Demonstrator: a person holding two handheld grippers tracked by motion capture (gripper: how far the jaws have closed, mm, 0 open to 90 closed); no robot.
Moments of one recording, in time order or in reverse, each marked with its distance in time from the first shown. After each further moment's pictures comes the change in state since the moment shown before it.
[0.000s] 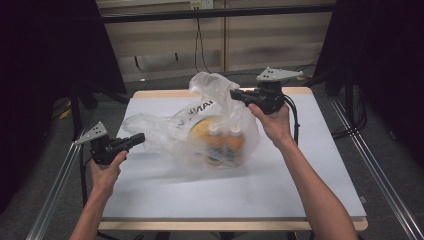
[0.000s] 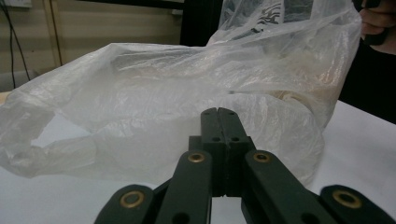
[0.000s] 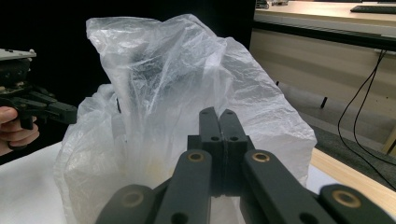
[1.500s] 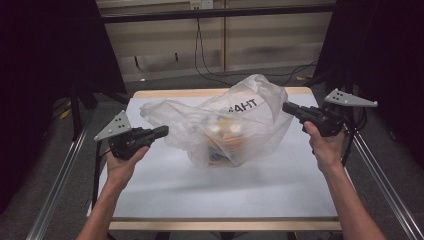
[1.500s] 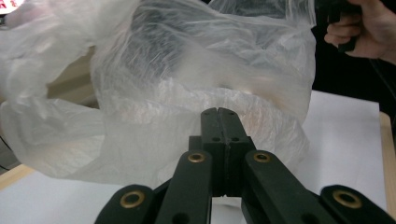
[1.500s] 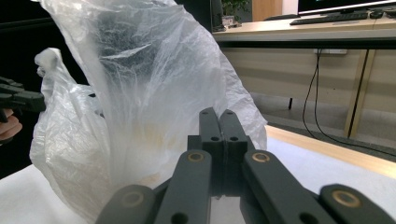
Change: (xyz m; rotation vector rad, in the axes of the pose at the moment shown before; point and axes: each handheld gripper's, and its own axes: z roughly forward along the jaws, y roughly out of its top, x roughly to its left) left arm -0.073 0.051 0.032 0.004 -0.109 0.274; right arm -0.029 -0.056 -0.121 -0.130 -0.124 0.131
